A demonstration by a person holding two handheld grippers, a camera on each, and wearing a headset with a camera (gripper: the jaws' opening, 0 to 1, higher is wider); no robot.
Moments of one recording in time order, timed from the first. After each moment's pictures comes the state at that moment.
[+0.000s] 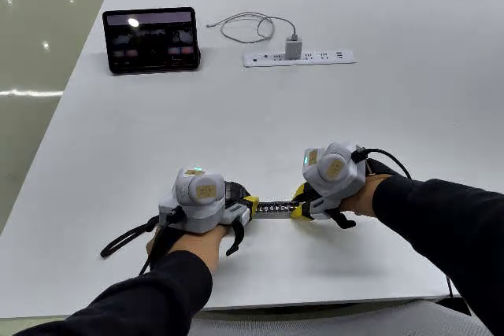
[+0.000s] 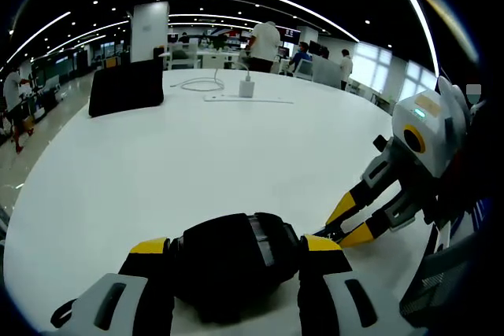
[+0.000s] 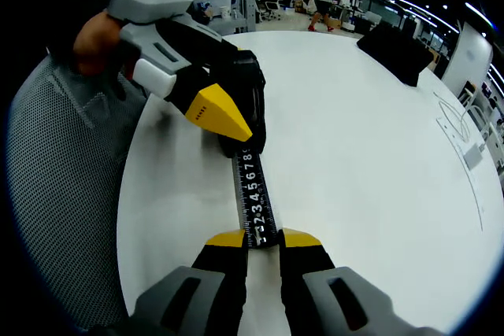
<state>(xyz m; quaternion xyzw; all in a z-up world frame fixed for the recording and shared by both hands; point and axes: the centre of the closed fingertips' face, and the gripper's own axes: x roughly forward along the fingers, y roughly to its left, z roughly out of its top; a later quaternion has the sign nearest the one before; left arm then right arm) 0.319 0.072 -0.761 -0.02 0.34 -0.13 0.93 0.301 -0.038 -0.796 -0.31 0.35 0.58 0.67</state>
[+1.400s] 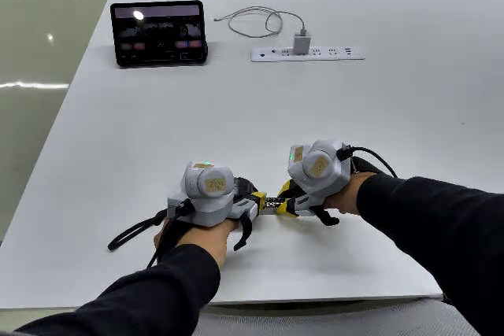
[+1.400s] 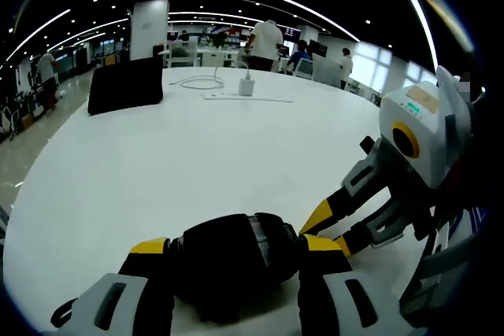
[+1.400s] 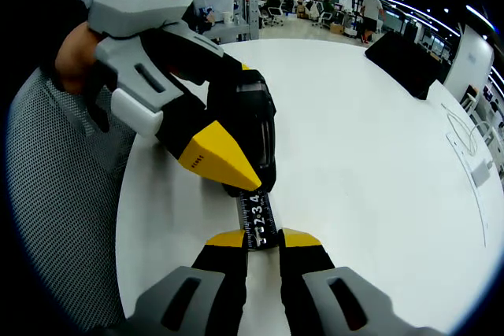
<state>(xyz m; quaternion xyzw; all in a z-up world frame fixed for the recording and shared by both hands) 0.319 0.073 -0.762 -0.02 0.34 -0.13 0.93 0.298 0.003 -0.796 -0.30 0.34 0.59 0.67</state>
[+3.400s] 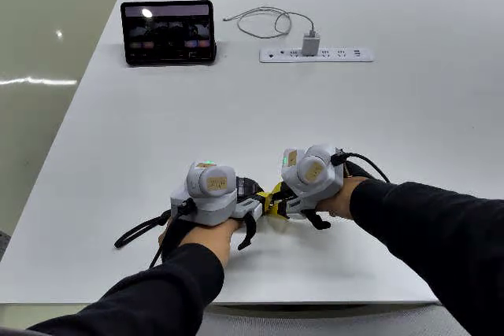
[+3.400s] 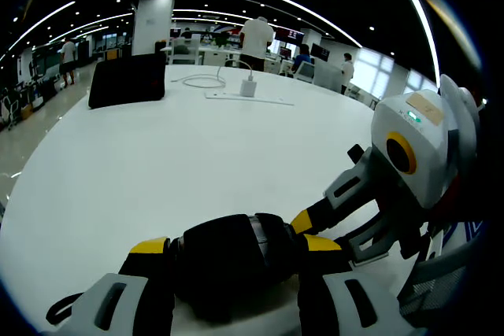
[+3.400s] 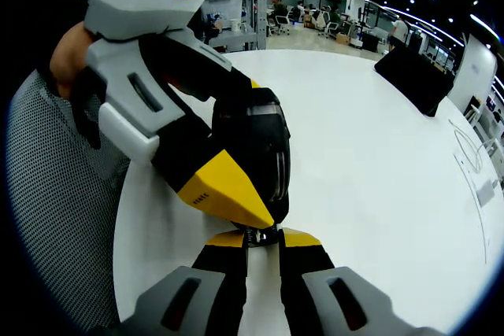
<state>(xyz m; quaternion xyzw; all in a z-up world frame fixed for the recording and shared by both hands) 0.318 0.075 -0.761 -0.05 0.35 -0.13 0.93 0.296 0.034 -0.793 -0.30 0.31 0.61 0.66</state>
